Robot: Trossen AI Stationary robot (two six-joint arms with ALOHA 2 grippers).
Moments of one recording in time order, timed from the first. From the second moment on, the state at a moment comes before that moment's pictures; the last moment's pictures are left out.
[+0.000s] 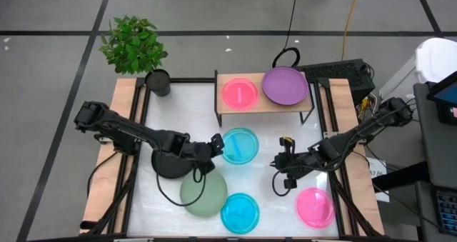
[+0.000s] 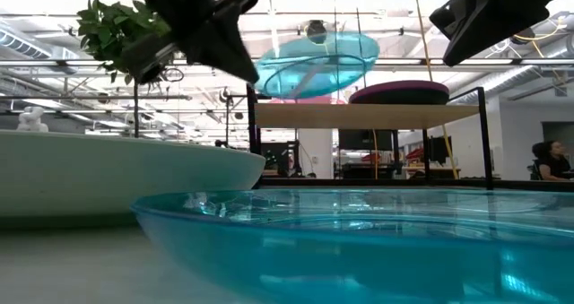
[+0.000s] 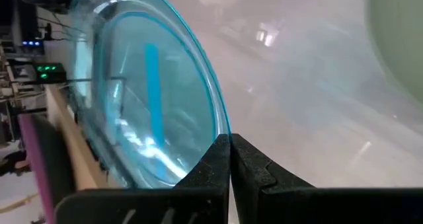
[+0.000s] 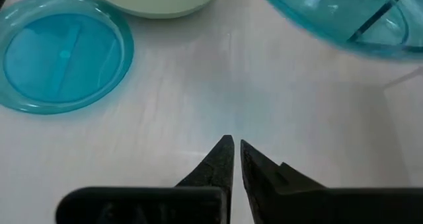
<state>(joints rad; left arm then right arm) -0.26 1.54 1.02 -0.28 -0.32 1.07 0.49 1.20 0.80 -0.52 0.36 0.28</state>
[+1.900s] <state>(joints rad) 0.21 1.66 1.41 -0.49 -0.19 0.98 0.60 1.03 0.81 -0.55 0.60 0.24</state>
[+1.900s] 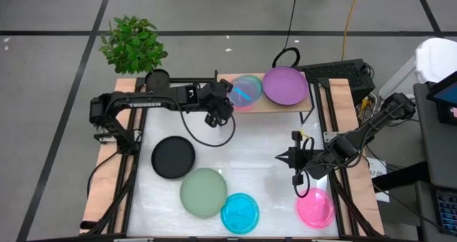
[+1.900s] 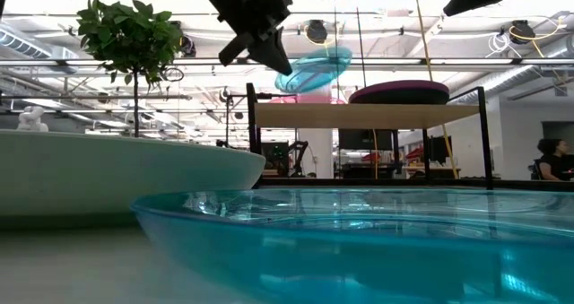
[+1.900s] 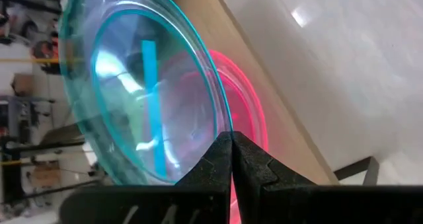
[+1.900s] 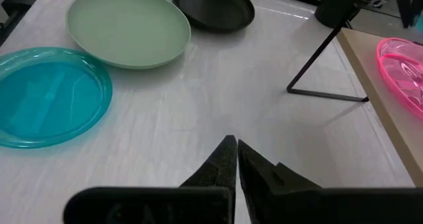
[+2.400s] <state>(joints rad) 0.24 1.66 1.41 -0.50 -0.19 0.86 0.60 1.03 0.81 -0.55 0.60 0.24</state>
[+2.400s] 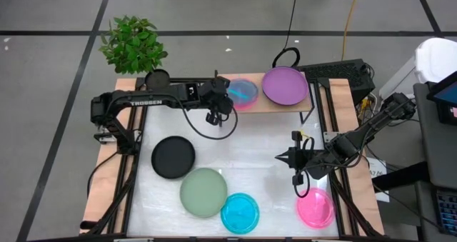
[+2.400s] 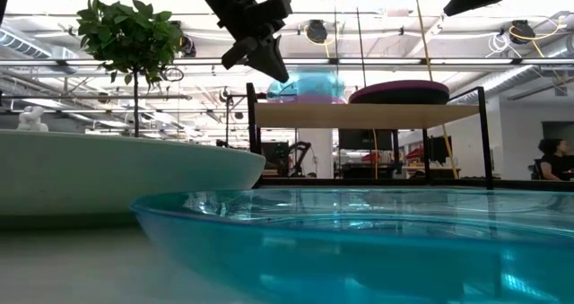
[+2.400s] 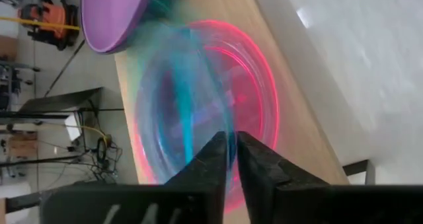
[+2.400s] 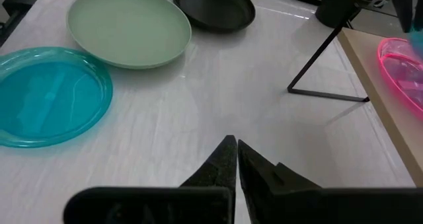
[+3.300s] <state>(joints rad) 0.24 1.64 1.41 -0.57 -0.12 0.51 0.60 1.03 0.81 -0.55 0.60 0.24</state>
